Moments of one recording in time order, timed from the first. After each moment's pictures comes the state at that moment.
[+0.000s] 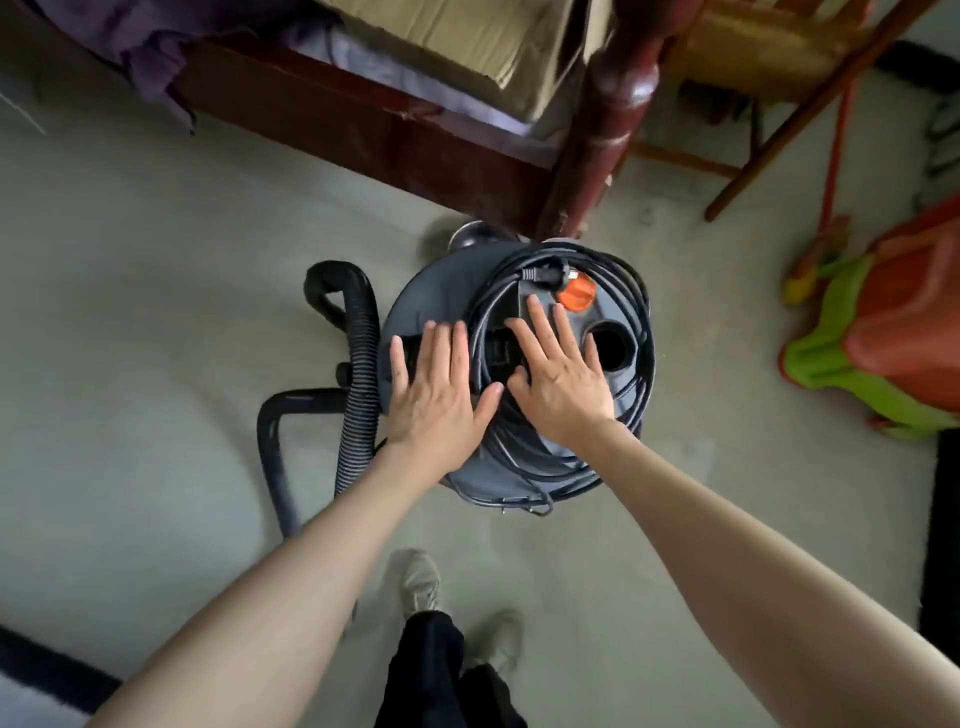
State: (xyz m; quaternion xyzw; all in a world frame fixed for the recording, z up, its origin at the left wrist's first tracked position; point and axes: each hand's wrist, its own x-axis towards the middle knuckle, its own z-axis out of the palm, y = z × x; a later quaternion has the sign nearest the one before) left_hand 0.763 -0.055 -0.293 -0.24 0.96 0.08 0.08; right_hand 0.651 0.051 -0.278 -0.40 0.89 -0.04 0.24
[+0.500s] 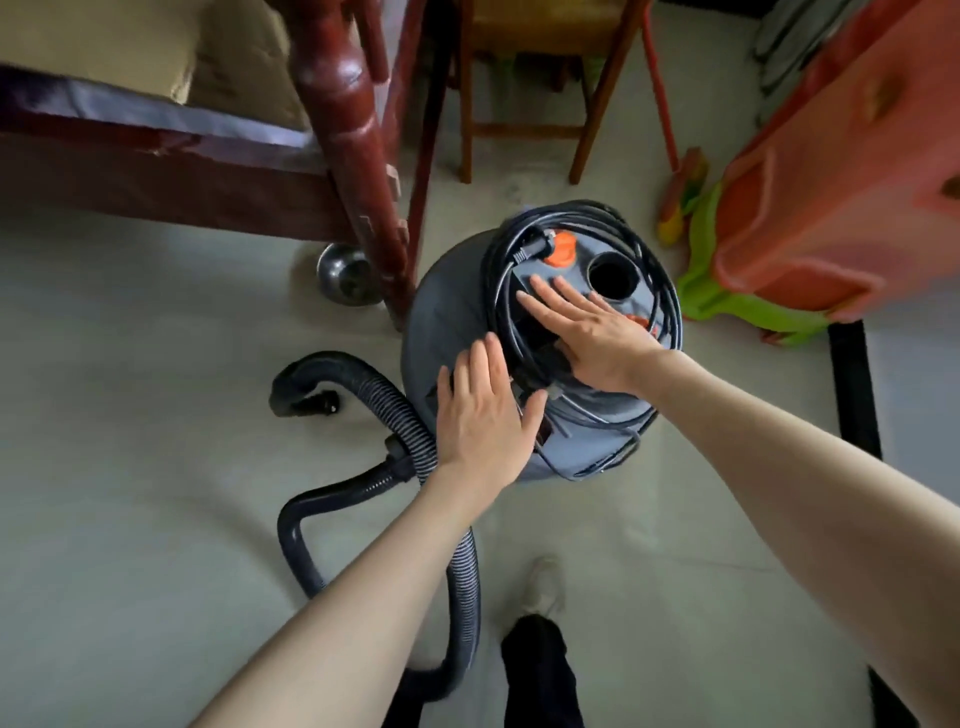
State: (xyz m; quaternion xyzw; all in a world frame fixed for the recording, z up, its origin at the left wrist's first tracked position) left_hand 0.645 0.136 -0.285 -0.16 0.97 0.15 0.10; right_hand 0.502 0.246 -0.268 -0.42 0.87 0.01 0.25
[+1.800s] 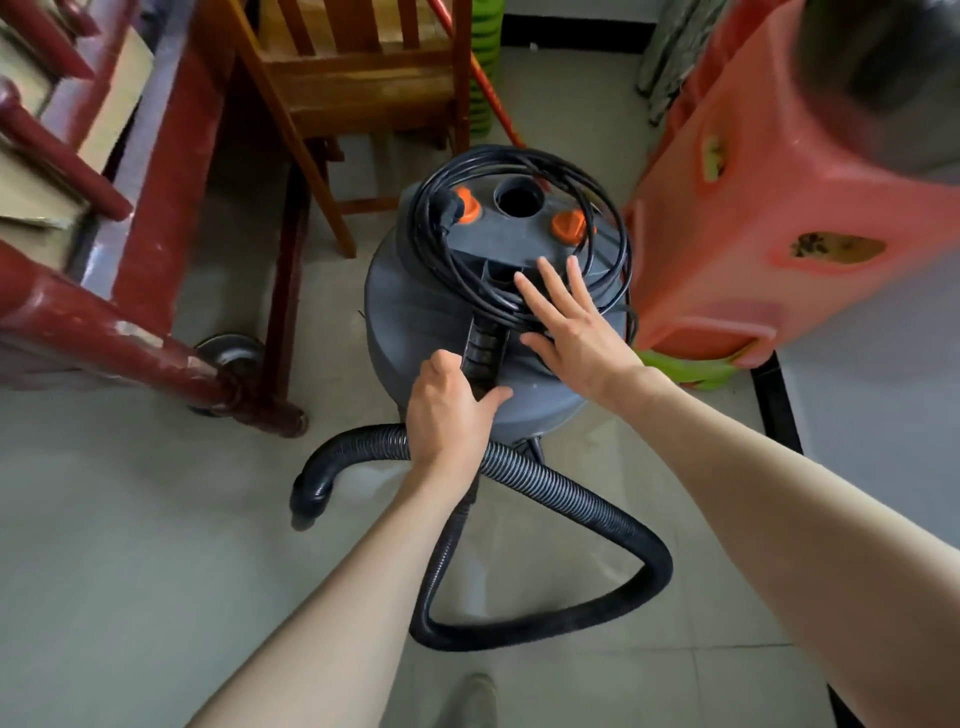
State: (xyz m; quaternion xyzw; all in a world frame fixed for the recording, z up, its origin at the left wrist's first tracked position) left_hand 0.393 0.268 -0.305 -0.28 0.91 0.32 0.02; right_hand 0.293 0.395 -0.298 -0.31 0.93 -0.15 0.13
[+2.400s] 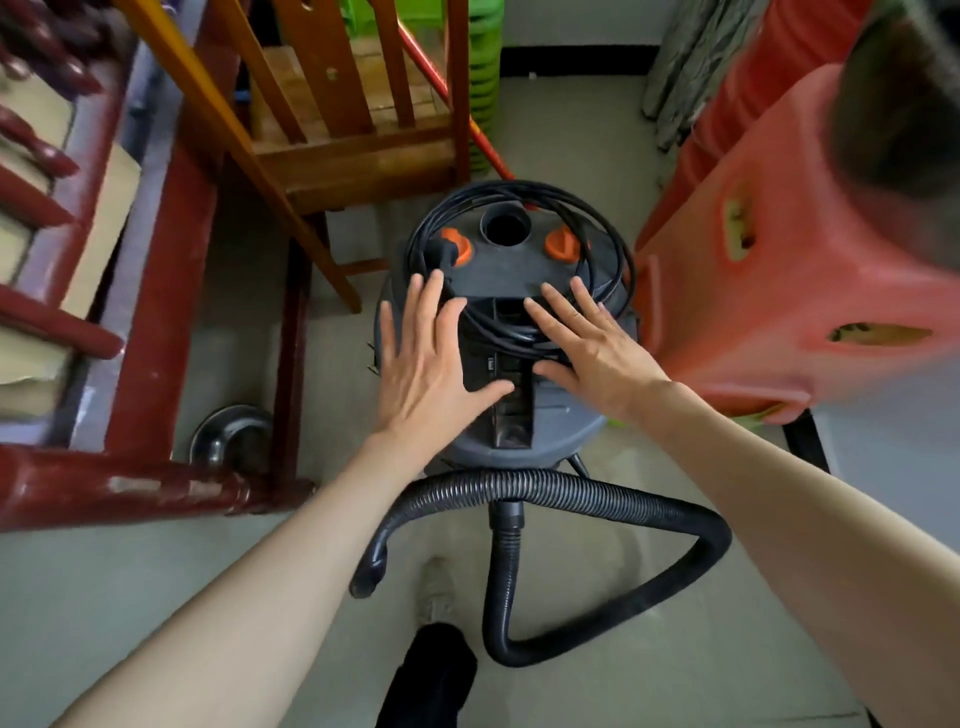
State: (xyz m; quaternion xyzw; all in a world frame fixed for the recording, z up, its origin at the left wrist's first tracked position) left_hand 0.244 0.180 -0.290 0.00 0.99 0.13 -0.05; right_hand 0.168 0.371 -0.285 -0.32 0.93 -0.08 0.17
